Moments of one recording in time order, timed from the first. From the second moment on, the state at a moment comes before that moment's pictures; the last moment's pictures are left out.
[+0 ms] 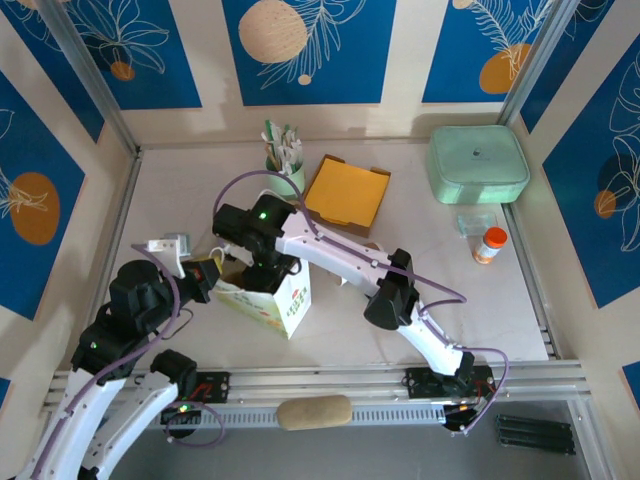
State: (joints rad) left arm -0.43 0.44 0.78 -0.72 0.12 -0.49; right arm 1.13 2.29 2.47 -1.66 -0.03 0.06
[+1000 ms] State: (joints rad) left arm -0.43 0.46 0.78 -0.71 0.12 -0.49; right arm 1.10 2.28 2.36 -1.57 -0.04 0.07
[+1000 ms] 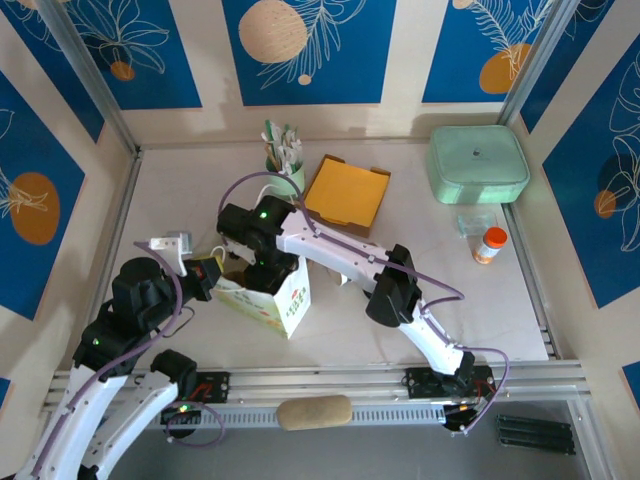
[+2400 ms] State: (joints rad) left arm -0.43 0.47 0.78 -0.71 0.12 -0.49; right arm 1.12 2.29 2.40 -1.60 -0.07 0.05
